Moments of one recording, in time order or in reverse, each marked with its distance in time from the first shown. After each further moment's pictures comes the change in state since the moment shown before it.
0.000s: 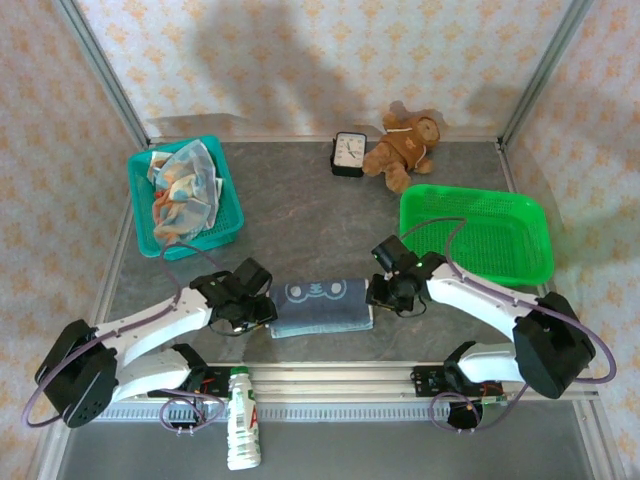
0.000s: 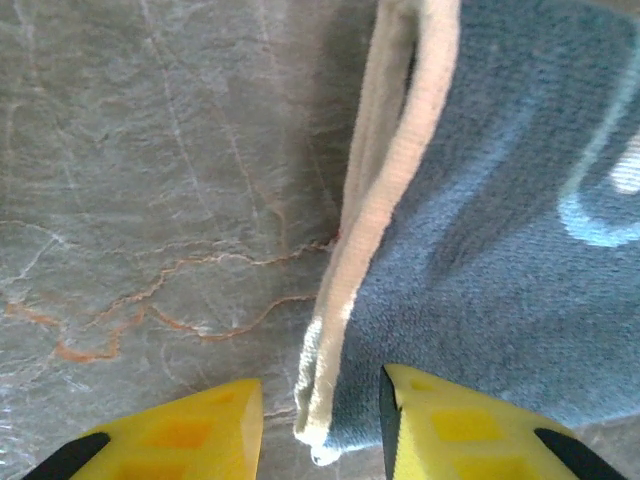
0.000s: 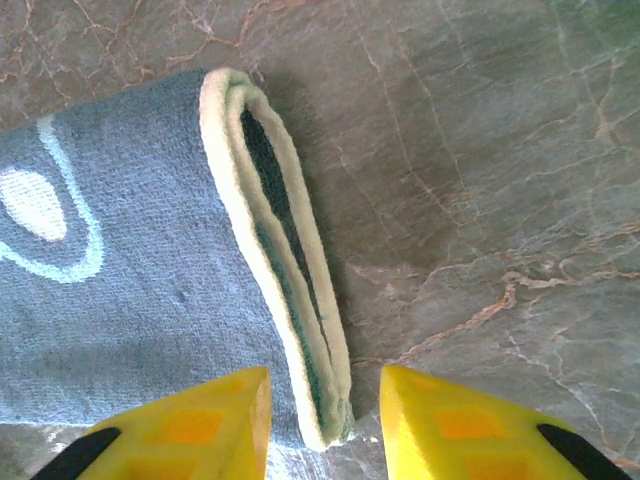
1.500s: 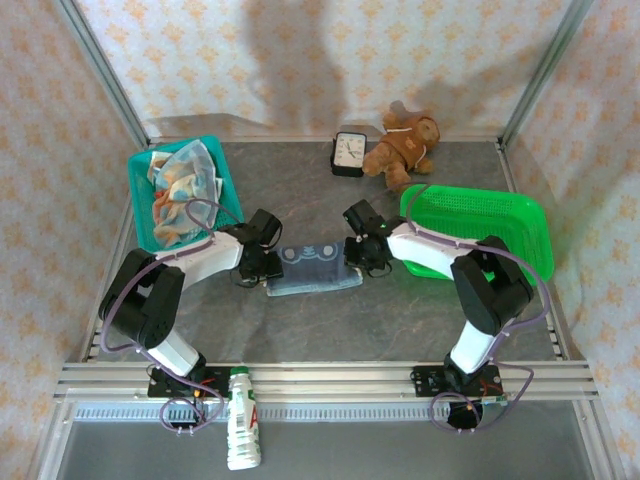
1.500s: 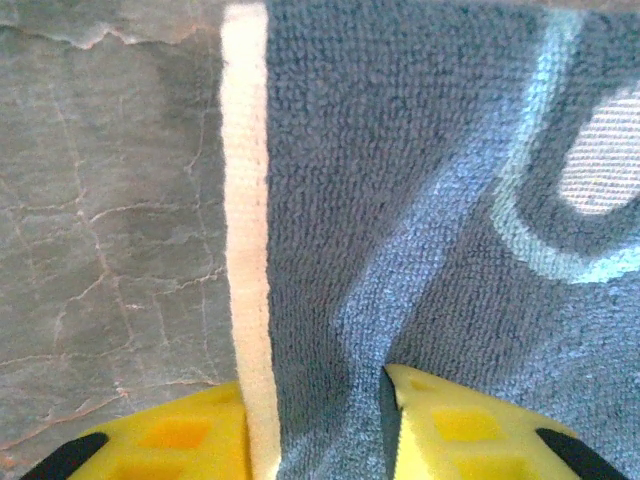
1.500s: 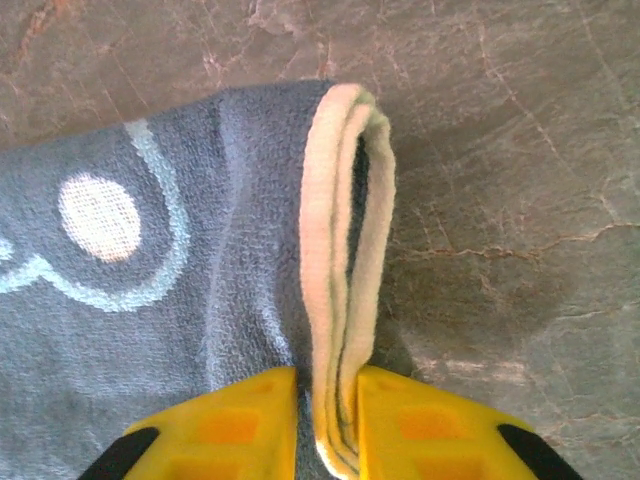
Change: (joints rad) left arm 0.228 0.480 0.363 0.051 -0.059 0.360; right arm -0.038 0.434 0.358 0.133 0.109 -0.133
